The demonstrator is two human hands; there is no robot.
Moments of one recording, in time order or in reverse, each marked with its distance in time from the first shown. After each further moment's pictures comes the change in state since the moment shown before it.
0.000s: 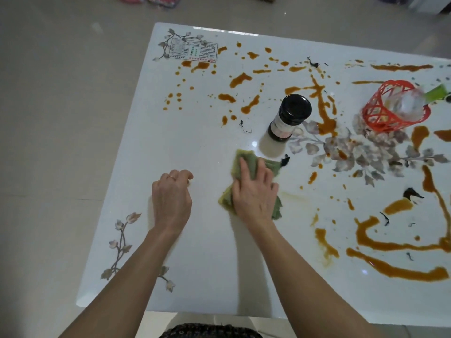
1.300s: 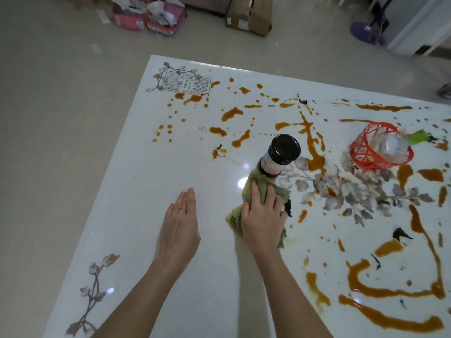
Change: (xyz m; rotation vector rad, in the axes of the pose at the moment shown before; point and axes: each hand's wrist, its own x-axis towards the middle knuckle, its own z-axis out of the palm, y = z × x) left_hand 0.018 0.038 0.020 -0.004 -0.242 -0.002; right_hand 0.040 0.028 -0.010 -0.052 0.021 0.166
